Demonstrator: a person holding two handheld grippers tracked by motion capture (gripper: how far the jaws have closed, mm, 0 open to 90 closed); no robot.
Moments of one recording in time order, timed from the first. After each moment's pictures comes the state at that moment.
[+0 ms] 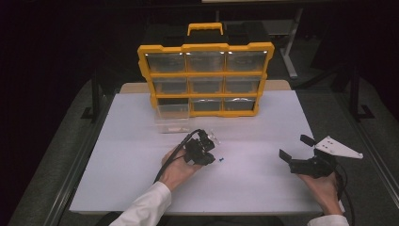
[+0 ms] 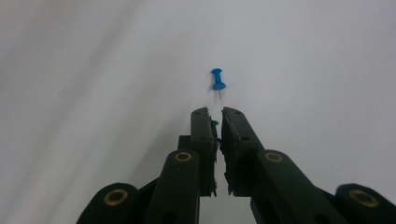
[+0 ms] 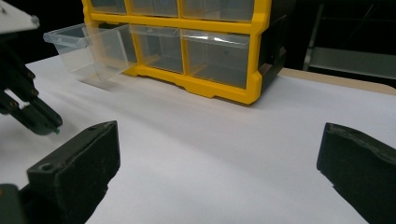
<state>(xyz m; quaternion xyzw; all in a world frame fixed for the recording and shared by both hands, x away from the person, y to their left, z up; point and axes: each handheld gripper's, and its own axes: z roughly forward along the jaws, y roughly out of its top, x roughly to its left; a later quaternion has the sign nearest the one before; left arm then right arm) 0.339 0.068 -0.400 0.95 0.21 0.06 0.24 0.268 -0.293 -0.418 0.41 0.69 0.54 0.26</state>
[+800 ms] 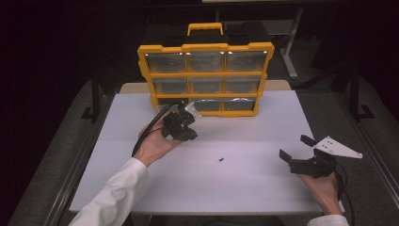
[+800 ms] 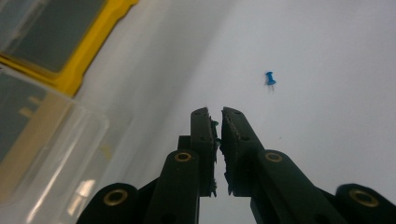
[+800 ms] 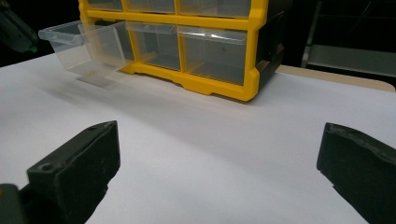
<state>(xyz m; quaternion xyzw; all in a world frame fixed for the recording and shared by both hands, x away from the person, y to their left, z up) 0.370 0.117 -0.321 0.95 0.20 0.09 0.23 0.269 -0.294 -0.419 0.41 0.69 0.53 0.26</state>
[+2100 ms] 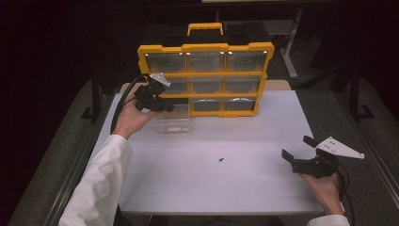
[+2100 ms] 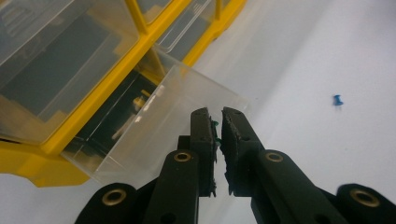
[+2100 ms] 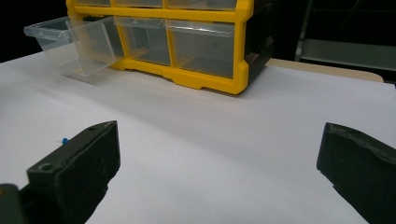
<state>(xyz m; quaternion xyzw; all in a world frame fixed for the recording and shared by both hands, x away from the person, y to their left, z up) 0.435 0.190 -0.290 0.92 0.26 0.11 0.28 0.270 -0.301 -0.424 0.43 0.69 0.53 0.26</state>
